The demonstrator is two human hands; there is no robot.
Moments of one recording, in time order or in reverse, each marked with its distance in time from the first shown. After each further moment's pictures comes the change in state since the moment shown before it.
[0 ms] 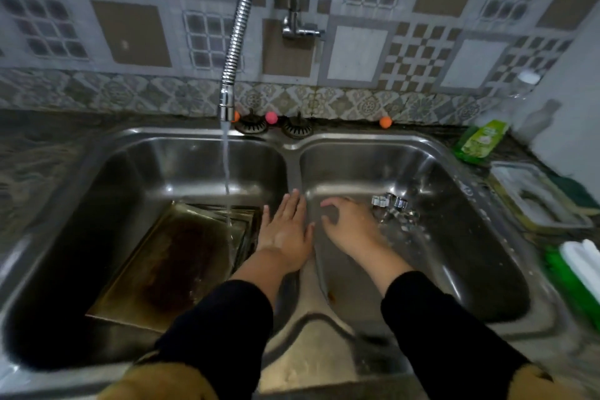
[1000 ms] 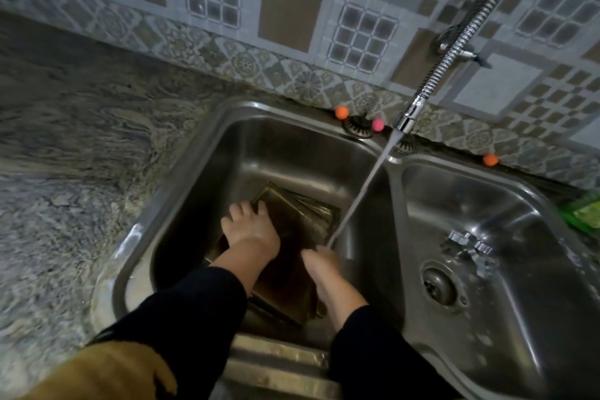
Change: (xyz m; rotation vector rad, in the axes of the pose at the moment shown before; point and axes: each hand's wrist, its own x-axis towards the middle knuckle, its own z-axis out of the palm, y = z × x) left_hand -0.063 -0.183 -0.035 0.031 -0.142 -0.658; right_hand -0.025 -0.167 0.146 0.670 -0.394 0.725
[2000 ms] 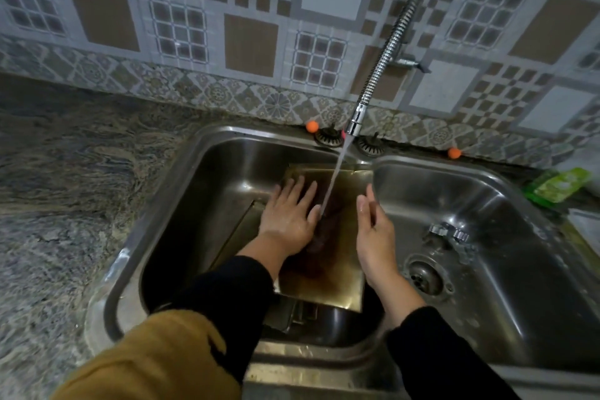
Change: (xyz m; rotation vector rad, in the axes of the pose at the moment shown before) left_hand -0.006 0.060 -0.018 -0.042 0.351 0.550; right_hand -0.044 -0.017 -0.103 0.145 0.316 -0.767
